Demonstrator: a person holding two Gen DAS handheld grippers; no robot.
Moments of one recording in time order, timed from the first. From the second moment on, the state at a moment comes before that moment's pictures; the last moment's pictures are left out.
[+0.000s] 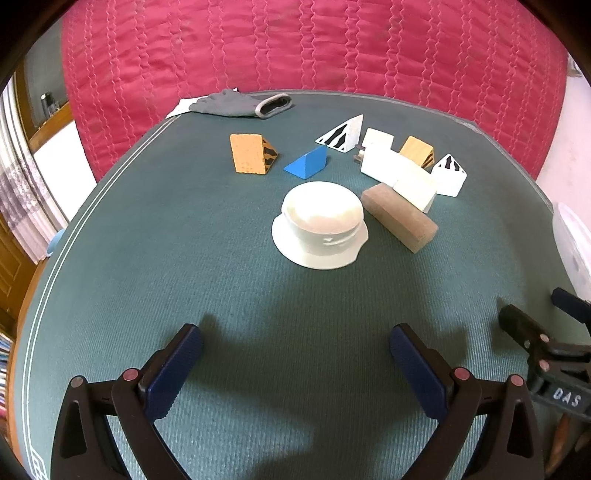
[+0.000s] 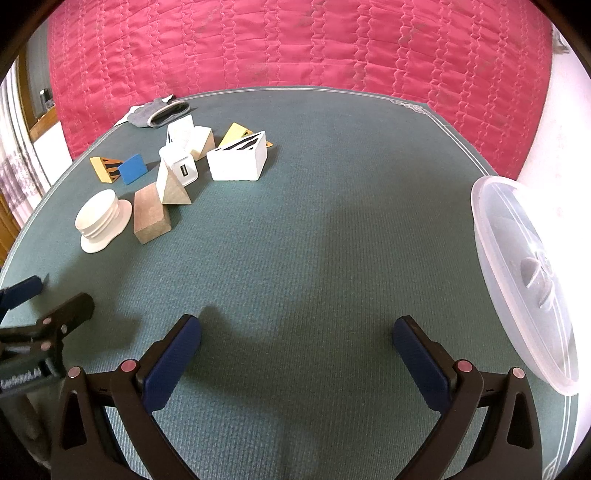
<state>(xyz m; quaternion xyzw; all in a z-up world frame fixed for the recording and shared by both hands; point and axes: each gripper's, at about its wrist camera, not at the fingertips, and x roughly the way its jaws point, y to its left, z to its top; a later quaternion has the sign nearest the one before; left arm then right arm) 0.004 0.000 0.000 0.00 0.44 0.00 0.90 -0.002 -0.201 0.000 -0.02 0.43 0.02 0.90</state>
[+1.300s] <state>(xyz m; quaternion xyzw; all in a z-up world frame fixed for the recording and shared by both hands) 0.062 -0.002 0.020 -0.02 0.42 -0.04 0.91 0.002 -0.183 0.016 -0.01 0.42 0.21 0.88</state>
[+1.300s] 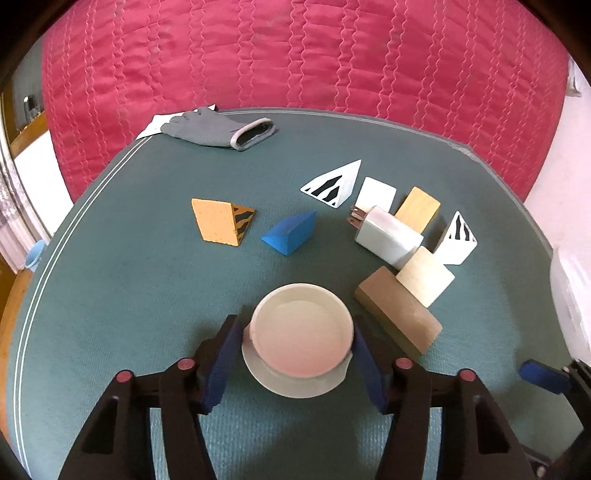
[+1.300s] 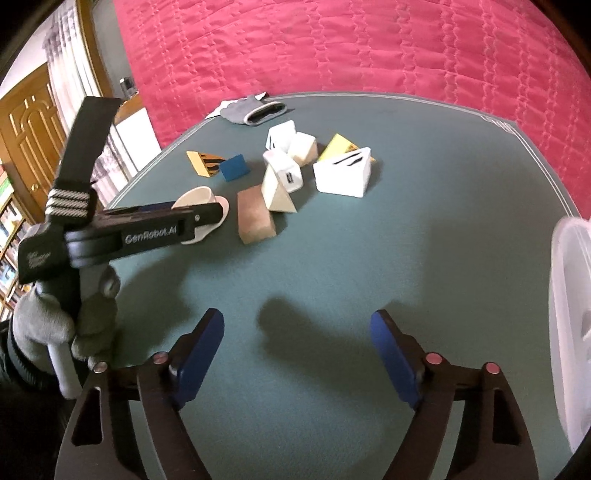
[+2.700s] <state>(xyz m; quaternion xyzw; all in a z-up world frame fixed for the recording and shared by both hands) 0.033 0.023 0.042 -0.02 0.40 -0.01 0.92 0.029 -0.126 0.014 -0.06 0.40 0.25 0.88</state>
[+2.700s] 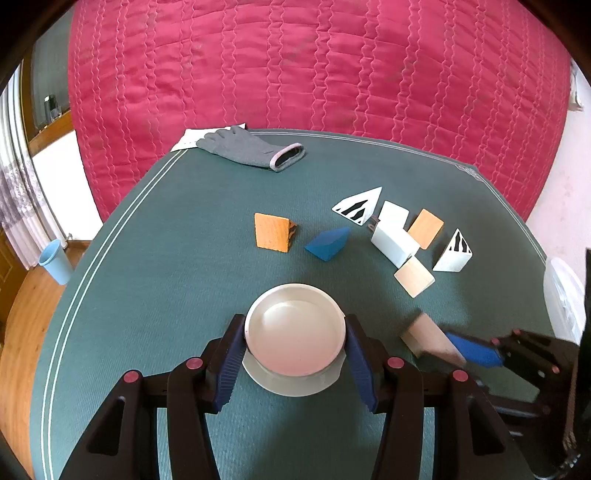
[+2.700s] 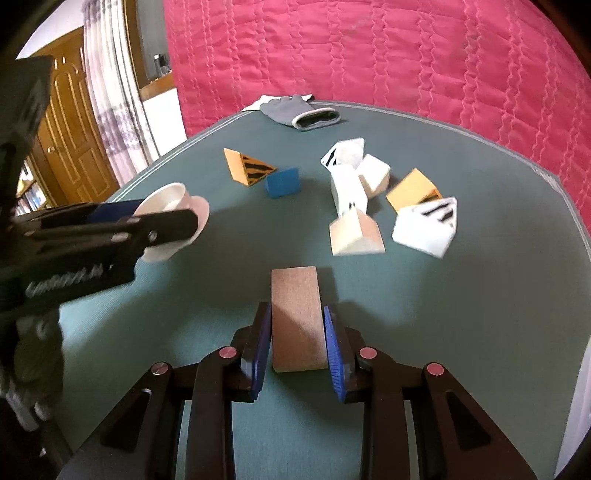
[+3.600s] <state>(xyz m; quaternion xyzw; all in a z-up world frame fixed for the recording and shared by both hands) 0.008 -0.024 0.052 0.01 0.40 -0.02 0.92 -0.018 -0.219 0.035 0.04 0.36 0.22 0.91</state>
